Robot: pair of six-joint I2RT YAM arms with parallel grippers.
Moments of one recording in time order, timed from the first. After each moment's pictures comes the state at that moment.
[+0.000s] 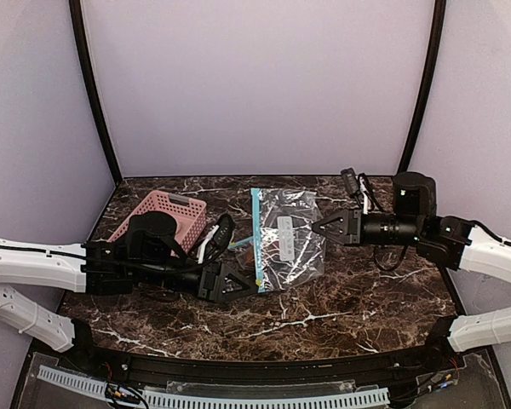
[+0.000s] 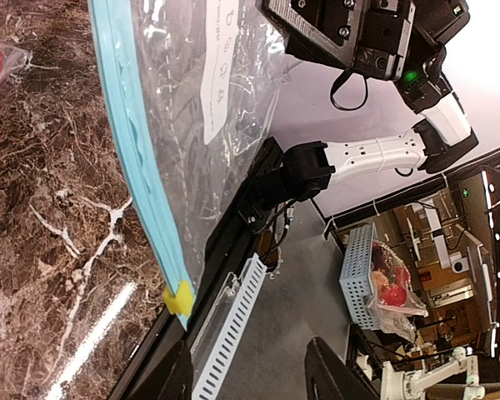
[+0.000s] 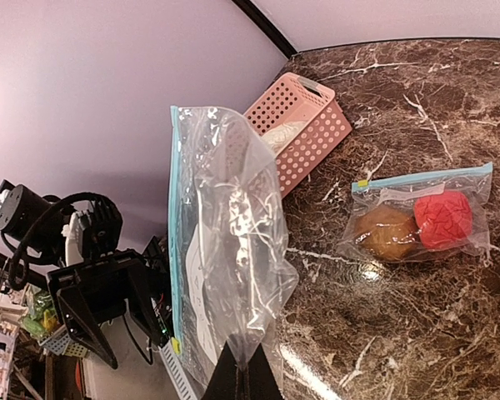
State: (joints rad) left arm -1.12 1.20 0.75 0.07 0.39 -0.83; right arm 0.76 1.01 0.77 -0.08 -0.41 0.64
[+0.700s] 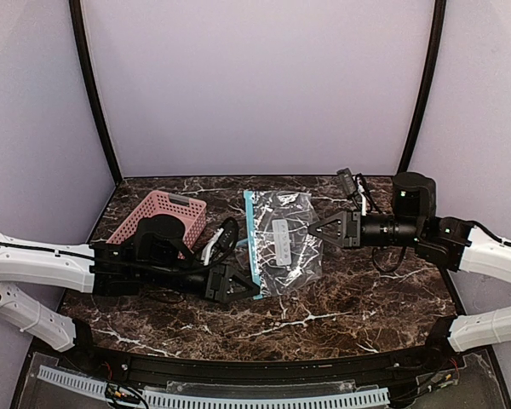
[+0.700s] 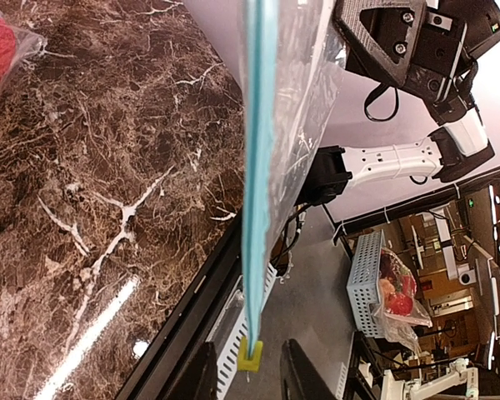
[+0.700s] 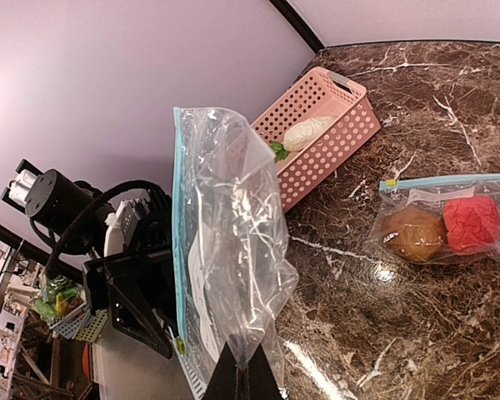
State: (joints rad) left arm -1.12 1.25 0.75 0.09 0.36 -0.85; right arm 0.79 1.01 0.77 -0.05 -0.45 0.64
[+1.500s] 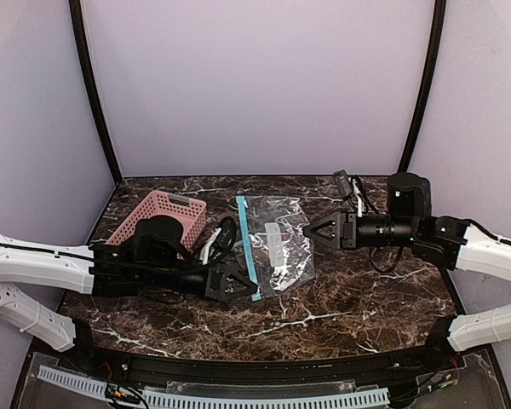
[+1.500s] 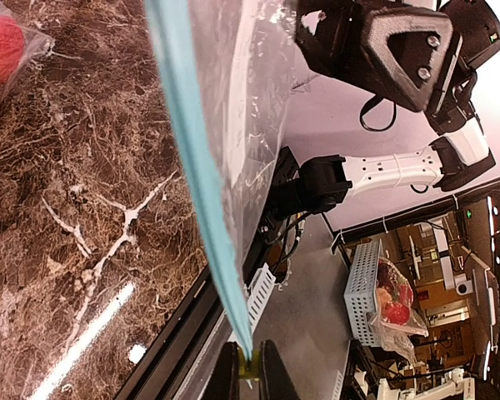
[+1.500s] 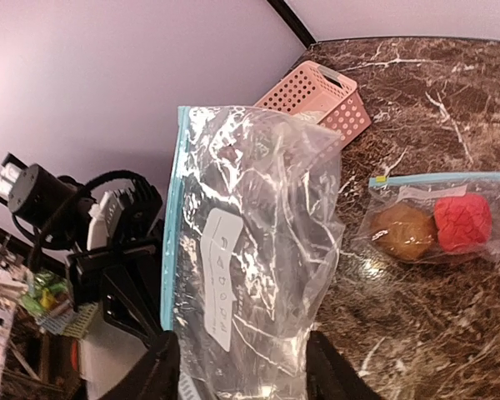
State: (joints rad) left arm -1.12 1.24 0.74 0.11 0.35 -0.88; right arm 0.80 1.04 0.78 -0.05 -0.45 0.61
